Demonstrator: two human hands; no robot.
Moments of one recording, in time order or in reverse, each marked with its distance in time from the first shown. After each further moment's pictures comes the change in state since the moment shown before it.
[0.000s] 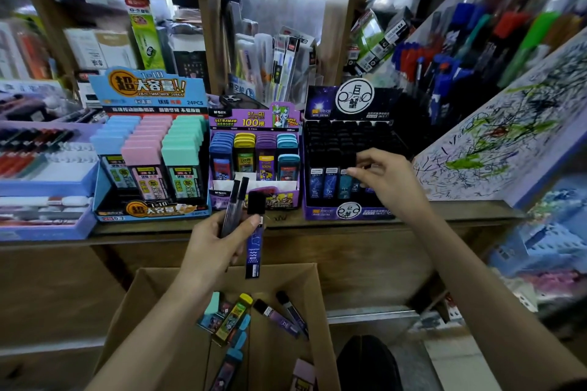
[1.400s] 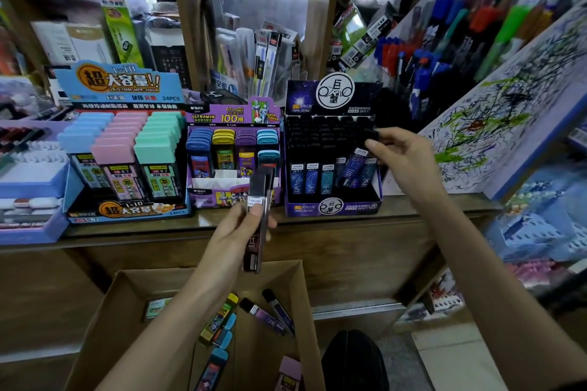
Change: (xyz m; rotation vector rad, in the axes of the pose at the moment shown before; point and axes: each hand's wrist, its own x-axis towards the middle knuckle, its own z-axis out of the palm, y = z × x) left_hand -0.006 0.003 0.039 -0.212 -0.222 -0.004; right_hand 0.000 -0.005 -0.041 0.113 0.178 0.016
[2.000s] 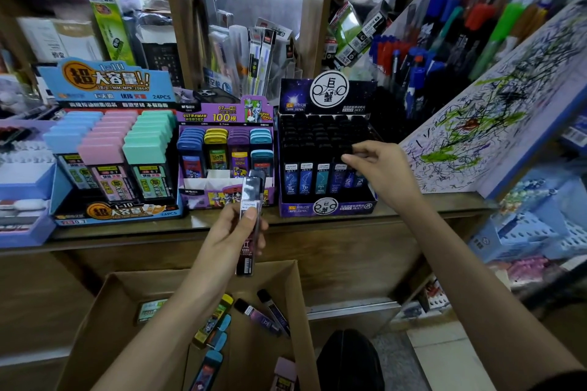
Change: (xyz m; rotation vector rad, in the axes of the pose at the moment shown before) left_hand 0.006 -0.010 0.000 -0.025 0.011 0.035; right_hand 0.004 0.024 0.018 -0.162 -0.084 0.024
